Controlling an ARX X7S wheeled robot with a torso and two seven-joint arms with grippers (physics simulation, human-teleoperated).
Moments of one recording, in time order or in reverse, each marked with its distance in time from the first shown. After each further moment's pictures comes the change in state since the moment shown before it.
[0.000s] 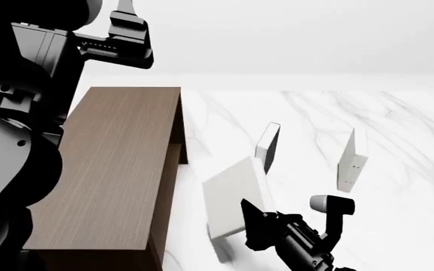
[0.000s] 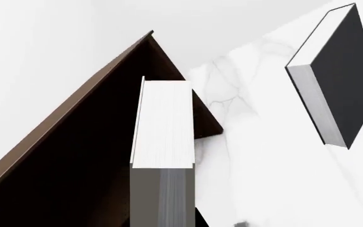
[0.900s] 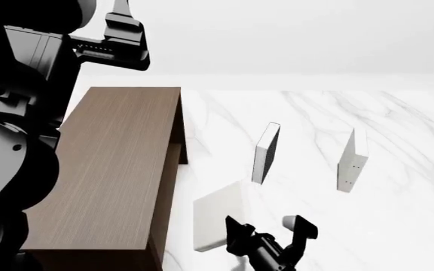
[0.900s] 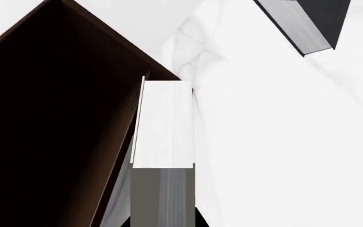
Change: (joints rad) left arm 0.013 -0.014 -0.012 0.010 -0.024 0.007 -0.016; right arm 0.037 -0.091 -0.162 0.545 -0.035 -0.383 -0.070
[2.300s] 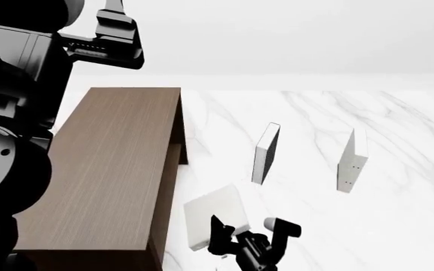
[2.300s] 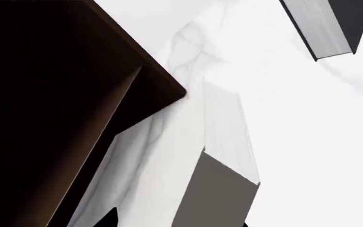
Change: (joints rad) left arm -0.007 -0.018 -0.023 0.022 -0.050 -0.011 -0.029; right arm 0.129 0.042 -0.387 0.404 0.072 -0.511 -0.013
